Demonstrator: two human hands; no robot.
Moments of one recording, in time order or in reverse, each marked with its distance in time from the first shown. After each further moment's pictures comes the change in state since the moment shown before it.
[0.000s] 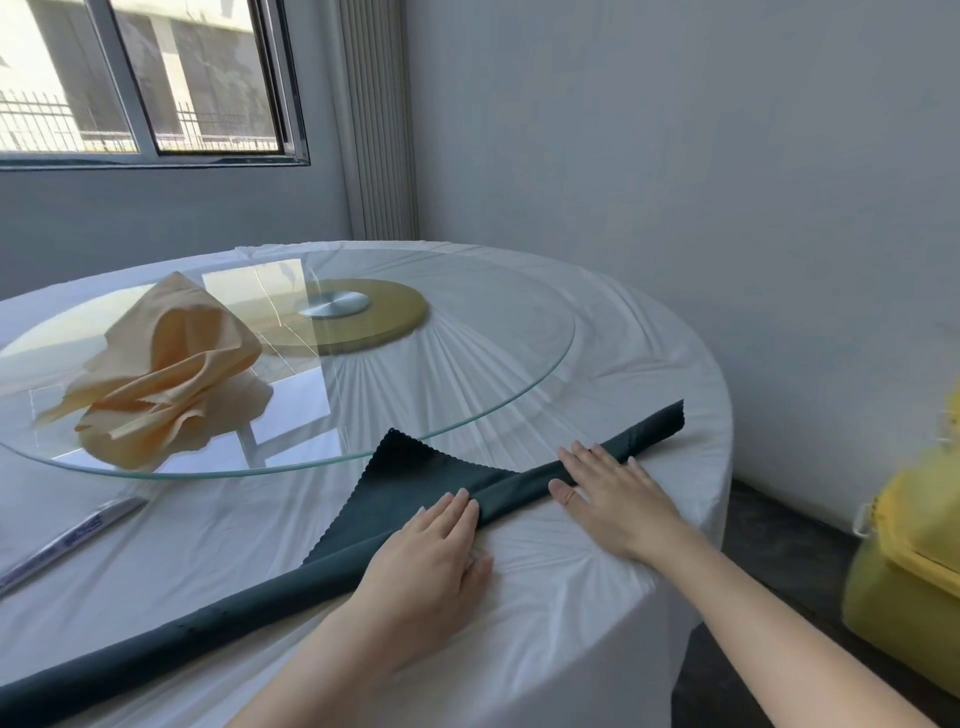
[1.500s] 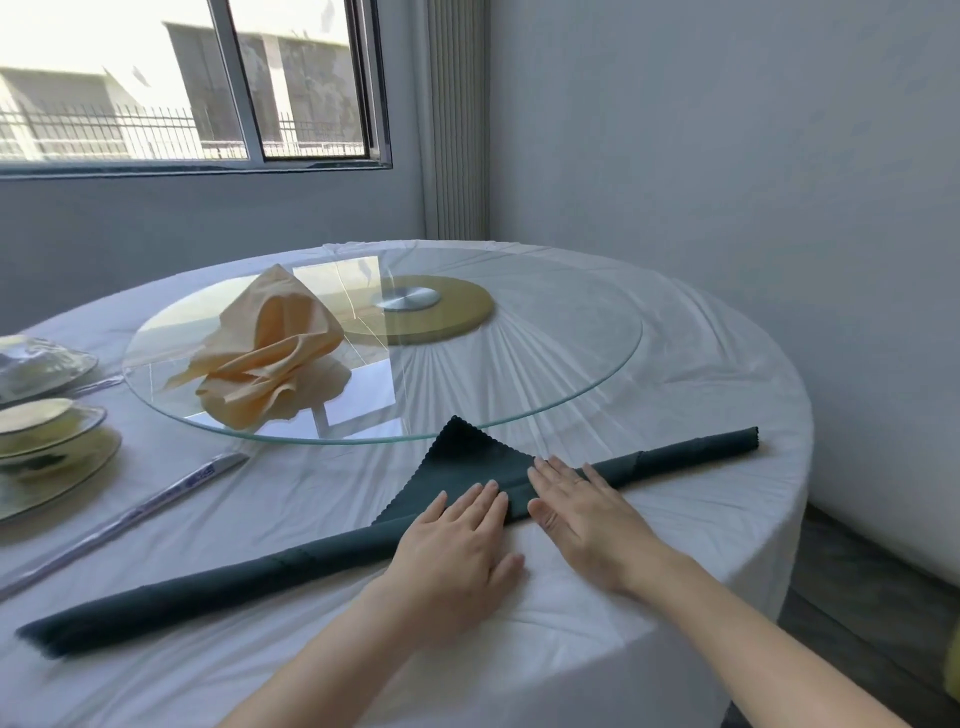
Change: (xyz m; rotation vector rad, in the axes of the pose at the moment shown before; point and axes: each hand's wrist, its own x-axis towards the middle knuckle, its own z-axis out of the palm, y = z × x) left_hand -0.022 -0.001 -0.010 0.126 -0.086 -0.140; right_hand -0.008 -0.069 0.015 0.065 0.040 -0.401
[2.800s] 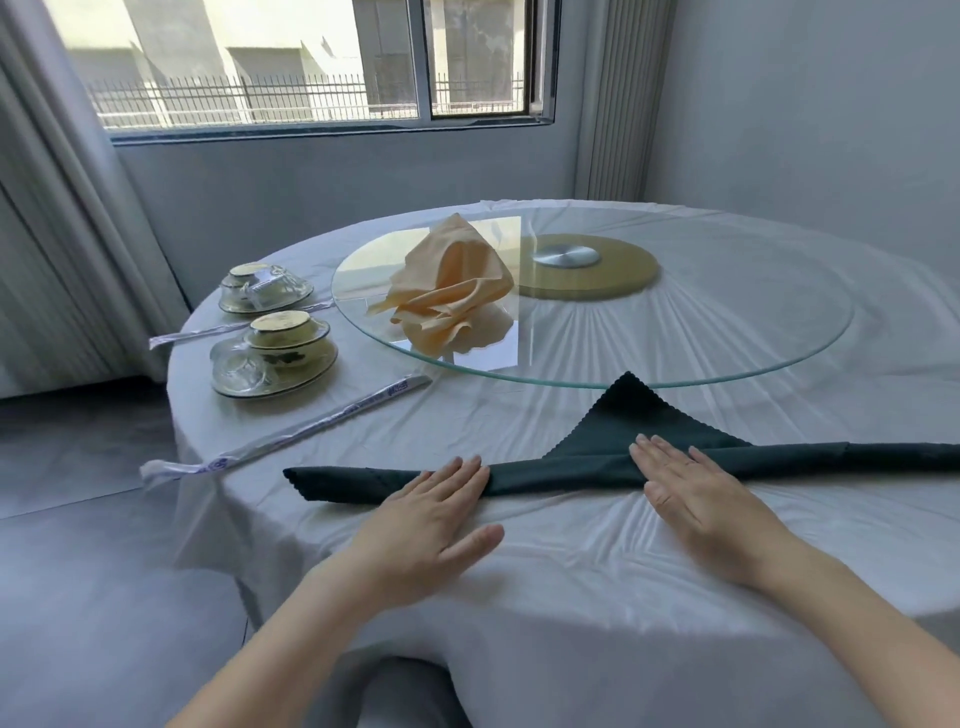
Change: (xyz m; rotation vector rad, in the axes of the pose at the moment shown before) left_hand -0.134 -0.109 0.013 -0.193 0.010 -0.232; right_hand 0.010 -0.049 0.019 -0.024 -0.031 -0.195
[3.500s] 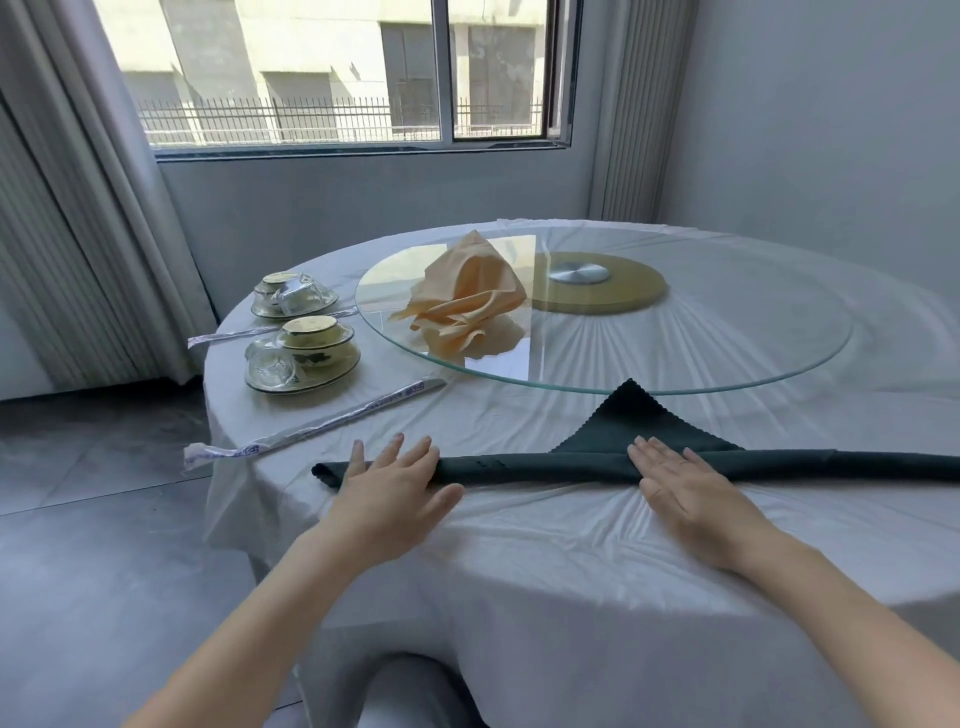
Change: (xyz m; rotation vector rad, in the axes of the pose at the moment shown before) left_hand -0.019 -0.004 -0.025 0.086 0.073 -0.300; right_hand 0.000 0.003 -0.001 0.045 0.004 0.005
